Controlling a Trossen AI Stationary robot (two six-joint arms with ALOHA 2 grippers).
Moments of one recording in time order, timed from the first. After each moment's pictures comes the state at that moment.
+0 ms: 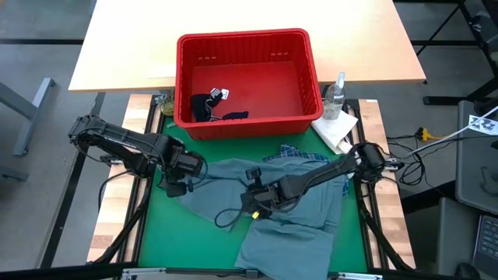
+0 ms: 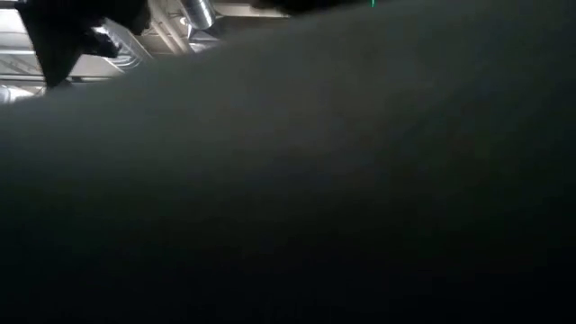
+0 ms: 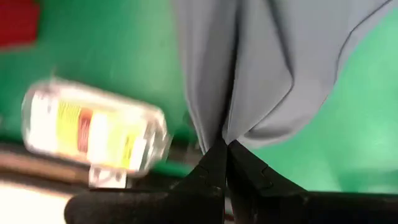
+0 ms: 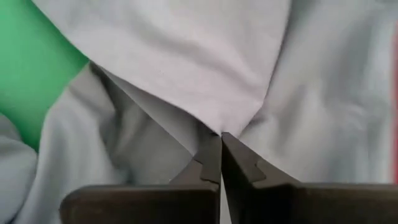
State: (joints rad) left arm -0.22 1.31 1.16 -1.44 0.01 -0.49; right arm 0.30 2.00 1.52 -0.58 0.41 -0.20
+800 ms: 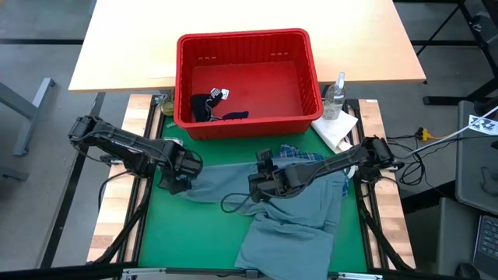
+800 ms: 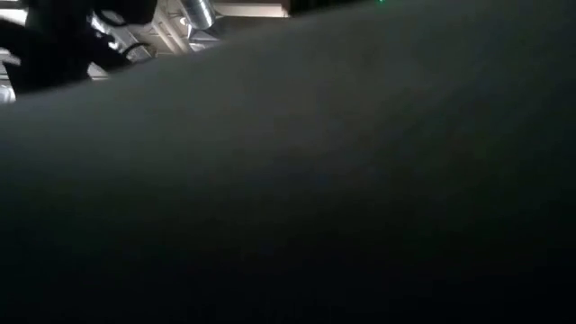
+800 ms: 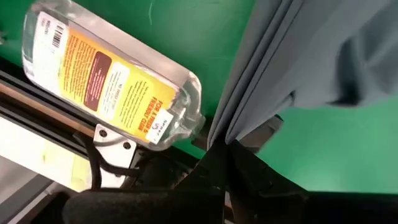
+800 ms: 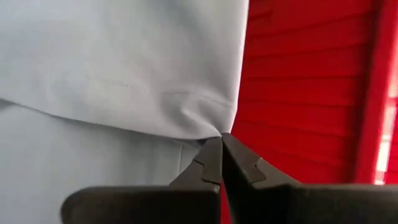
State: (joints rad) left arm -0.19 1.31 0.95 -1.42 -0.05 -0.70; right arm 0.25 1.91 1.58 -0.87 0.72 -0.27
